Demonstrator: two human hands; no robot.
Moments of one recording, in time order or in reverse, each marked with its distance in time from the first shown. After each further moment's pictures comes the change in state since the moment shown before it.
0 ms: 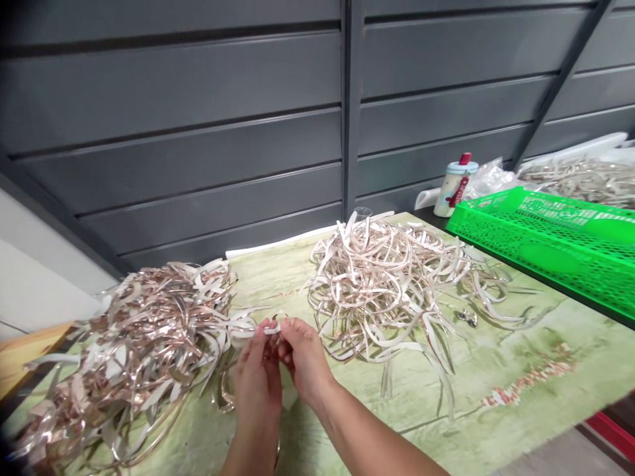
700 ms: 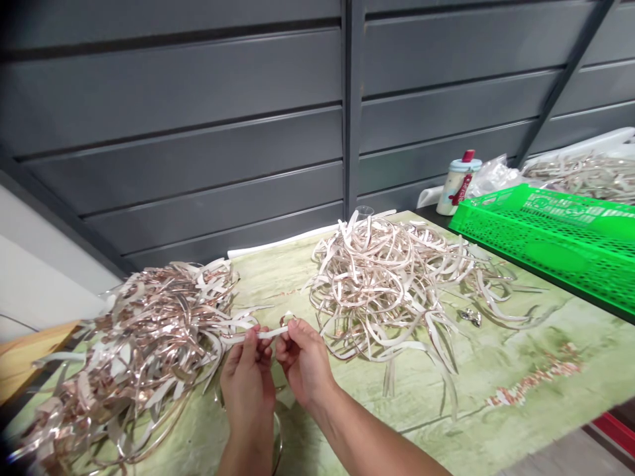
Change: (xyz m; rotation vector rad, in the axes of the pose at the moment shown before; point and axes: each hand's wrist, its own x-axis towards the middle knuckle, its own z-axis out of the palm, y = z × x) left_hand 0.002 0.014 0.003 0.018 0.171 0.122; right_hand -0.007 -0.001 0.005 0.328 -0.037 -0.011
